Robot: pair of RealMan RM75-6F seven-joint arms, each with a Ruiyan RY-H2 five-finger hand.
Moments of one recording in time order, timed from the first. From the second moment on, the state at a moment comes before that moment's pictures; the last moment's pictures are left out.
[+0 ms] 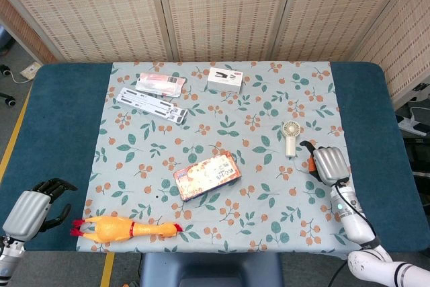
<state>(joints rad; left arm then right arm) -0.18 -1.12 0.05 -1.46 1.69 1.48 -0.20 0.42 -1.44 0.19 -1.39 -1.22 1.03 -0.24</state>
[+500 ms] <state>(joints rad) -0.18 -1.12 0.05 -1.47 1.69 1.49 -0.20 0.47 -1.44 0.21 -1.53 -1.00 0.97 -0.35</state>
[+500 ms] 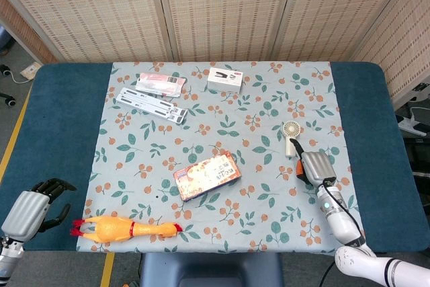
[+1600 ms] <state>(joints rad) -0.18 -1.12 0.05 -1.47 1.69 1.49 -0.21 0.62 -1.46 0.19 -1.48 -0.60 0.93 -0.51</state>
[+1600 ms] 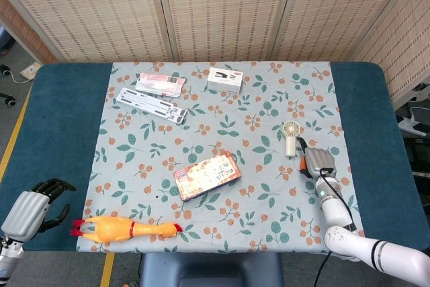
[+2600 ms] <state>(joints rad) -0.18 -1.11 0.05 -1.47 1.69 1.49 -0.21 0.65 -1.50 0.16 -1.42 -0.61 0.90 -0.44</state>
